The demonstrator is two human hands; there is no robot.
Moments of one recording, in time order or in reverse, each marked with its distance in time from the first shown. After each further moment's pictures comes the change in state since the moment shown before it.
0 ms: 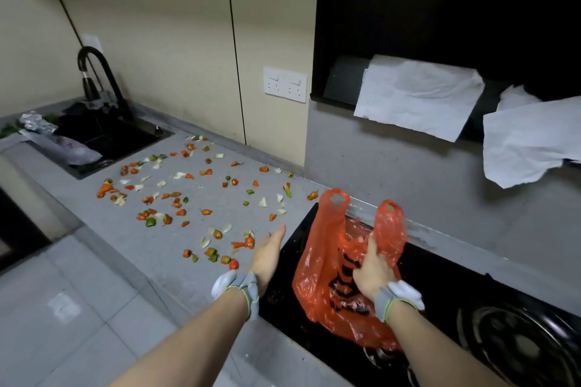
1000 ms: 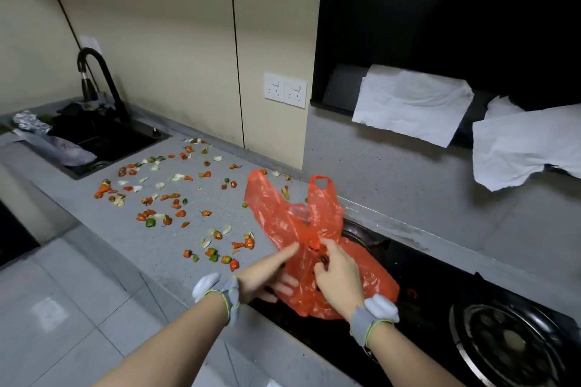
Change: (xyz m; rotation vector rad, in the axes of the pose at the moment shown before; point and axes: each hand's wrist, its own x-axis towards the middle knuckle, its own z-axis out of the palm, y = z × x) left_hand -0.035 0.005 -0.029 0.200 -0.435 -0.135; right_hand -0.077 -0.055 0.001 0.273 0.173 -0.426
